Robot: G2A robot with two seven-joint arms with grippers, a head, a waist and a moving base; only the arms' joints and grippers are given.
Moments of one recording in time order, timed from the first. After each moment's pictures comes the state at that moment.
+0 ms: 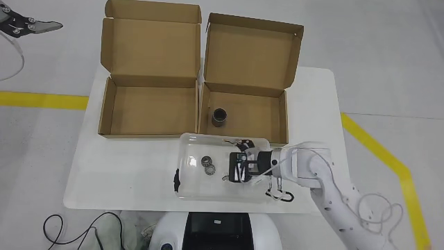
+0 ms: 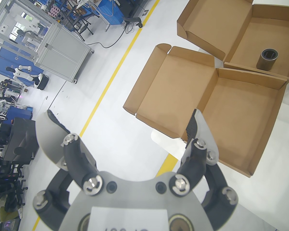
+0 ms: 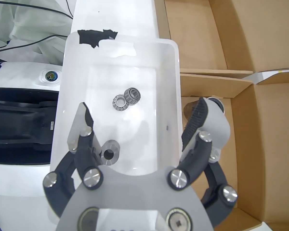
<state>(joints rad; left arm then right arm) 0.47 -0.15 -1.01 -1.52 0.83 -0.88 -0.12 -1.30 -1.17 1.06 -1.86 -1.38 -1.01 0.44</state>
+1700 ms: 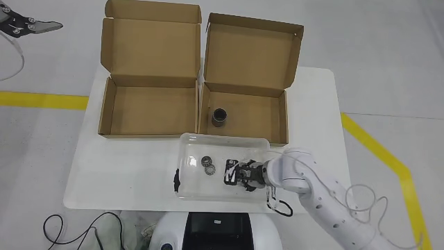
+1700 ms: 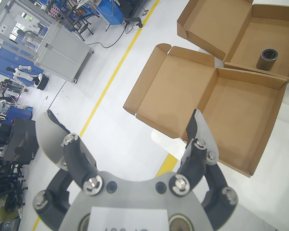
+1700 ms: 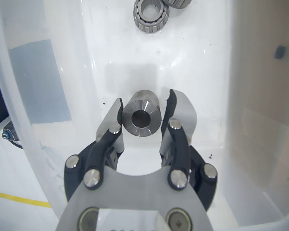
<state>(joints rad) 0.47 -0.15 -1.01 -1.52 0.83 -0.88 -0.12 -1.21 -1.14 0.85 -1.73 -1.11 -0.78 1.00</state>
